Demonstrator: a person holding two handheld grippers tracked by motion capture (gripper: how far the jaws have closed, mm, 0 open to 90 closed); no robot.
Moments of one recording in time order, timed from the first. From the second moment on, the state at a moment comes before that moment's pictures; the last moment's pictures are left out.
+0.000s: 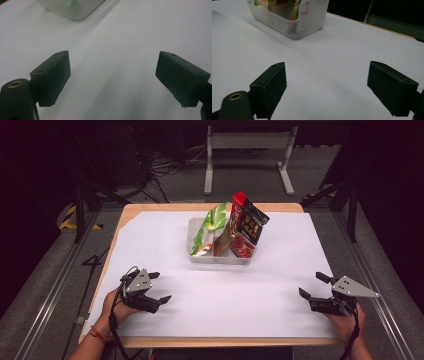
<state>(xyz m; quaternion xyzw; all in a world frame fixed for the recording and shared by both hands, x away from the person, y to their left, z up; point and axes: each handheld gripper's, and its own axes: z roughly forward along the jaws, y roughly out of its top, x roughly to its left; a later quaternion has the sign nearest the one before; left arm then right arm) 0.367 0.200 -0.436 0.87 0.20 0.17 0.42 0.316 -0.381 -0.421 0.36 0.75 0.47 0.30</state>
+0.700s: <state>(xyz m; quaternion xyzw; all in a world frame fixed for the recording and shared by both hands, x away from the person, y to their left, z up) 0.371 0.197 -0.438 0.88 0.20 0.16 0.41 0.318 -0.375 -0.422 0.35 0.75 0.46 0.30</state>
